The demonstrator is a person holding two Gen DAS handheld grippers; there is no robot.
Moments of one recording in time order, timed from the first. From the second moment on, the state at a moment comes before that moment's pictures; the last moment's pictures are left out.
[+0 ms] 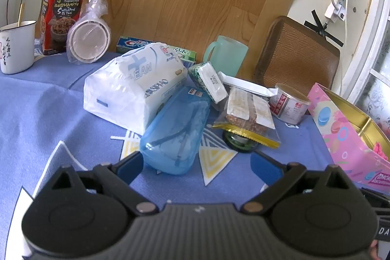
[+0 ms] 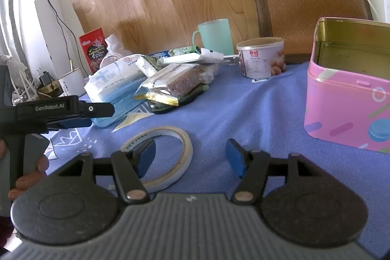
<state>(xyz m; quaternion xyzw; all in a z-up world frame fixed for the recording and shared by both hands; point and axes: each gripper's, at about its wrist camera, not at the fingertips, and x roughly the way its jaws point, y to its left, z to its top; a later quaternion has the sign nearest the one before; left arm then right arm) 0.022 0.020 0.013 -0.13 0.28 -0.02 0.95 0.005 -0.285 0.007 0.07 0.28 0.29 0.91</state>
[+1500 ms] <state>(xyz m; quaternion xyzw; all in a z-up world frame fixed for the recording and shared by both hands) 0.020 -0.044 0.011 -0.09 0.36 -0.15 0.91 -0.017 -0.240 0.002 -0.08 0.28 0.34 0.89</state>
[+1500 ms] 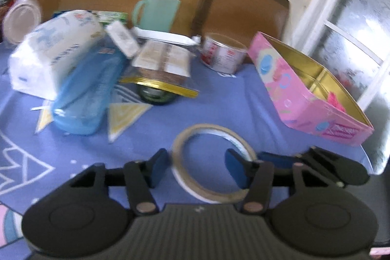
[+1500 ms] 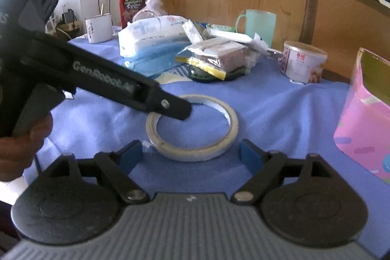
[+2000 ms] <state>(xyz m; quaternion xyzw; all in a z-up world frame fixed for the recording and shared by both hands) 0.058 -0.144 0.098 -0.03 0.25 -0.23 0.94 -0.024 -0.308 0.057 -0.08 0.10 0.19 0.97</state>
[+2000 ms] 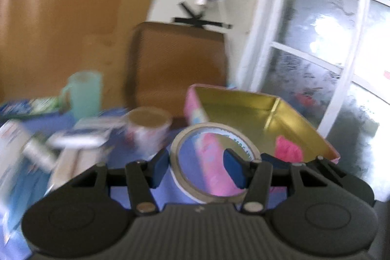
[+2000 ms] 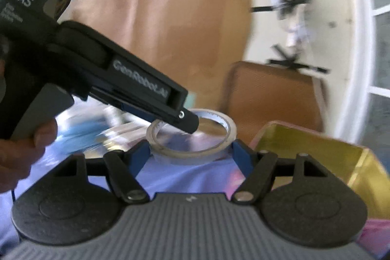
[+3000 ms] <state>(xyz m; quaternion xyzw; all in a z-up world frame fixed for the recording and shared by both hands) -0.007 -0.011 0.028 -0.04 0.19 -0.05 0.98 0.006 -0.268 0.034 0.00 0.09 0.18 0.98</state>
